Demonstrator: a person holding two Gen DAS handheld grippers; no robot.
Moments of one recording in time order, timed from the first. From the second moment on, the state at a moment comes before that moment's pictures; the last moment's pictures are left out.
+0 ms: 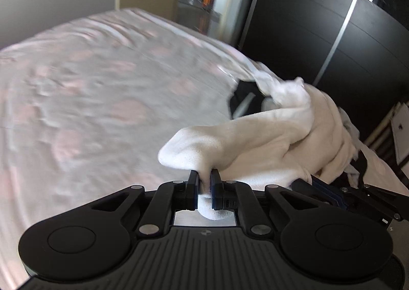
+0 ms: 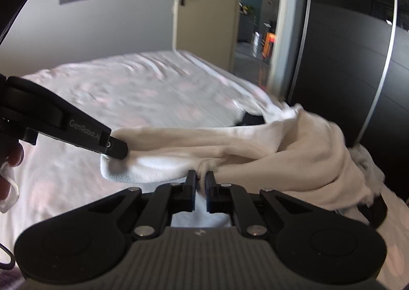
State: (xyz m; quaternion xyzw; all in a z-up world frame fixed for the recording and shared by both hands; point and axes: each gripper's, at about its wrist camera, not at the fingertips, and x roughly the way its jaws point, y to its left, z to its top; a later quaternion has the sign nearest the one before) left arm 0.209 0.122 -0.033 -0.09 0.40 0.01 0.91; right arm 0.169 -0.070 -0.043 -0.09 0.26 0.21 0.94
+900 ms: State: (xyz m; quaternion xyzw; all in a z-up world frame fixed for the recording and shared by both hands) left arm -0.134 0.414 0.011 -0.18 0.37 0.37 0.84; right arm -0.109 0.234 0.001 -0.11 0.27 0.59 0.75
